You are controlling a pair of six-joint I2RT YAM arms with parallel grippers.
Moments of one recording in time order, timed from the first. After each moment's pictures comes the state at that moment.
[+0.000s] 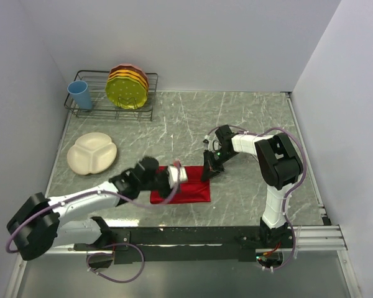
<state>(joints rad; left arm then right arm) -0.81 1.16 0.57 0.07 0.39 0.30 0.37 1.95 1.10 -0.57 -0.74 0.23</state>
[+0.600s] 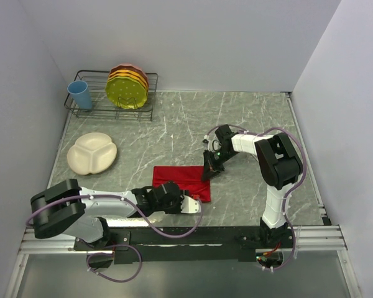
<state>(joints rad) -1.16 1.37 0.51 0.12 0.00 0.51 0.37 1.95 1.11 -0.59 -0.73 0.19</state>
